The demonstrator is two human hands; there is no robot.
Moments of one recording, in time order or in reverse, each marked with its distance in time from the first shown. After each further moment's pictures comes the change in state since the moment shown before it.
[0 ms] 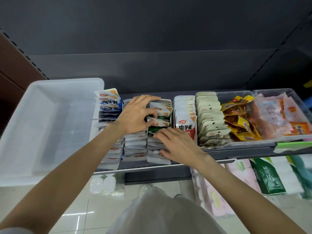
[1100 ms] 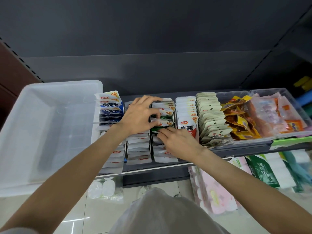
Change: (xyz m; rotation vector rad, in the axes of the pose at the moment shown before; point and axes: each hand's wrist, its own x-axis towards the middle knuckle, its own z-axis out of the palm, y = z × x) left_hand 0.004 -0.006 0.005 -0.012 0.030 0.003; right_hand 0.018 0.001 0.002 -0.235 -0.119 0.020
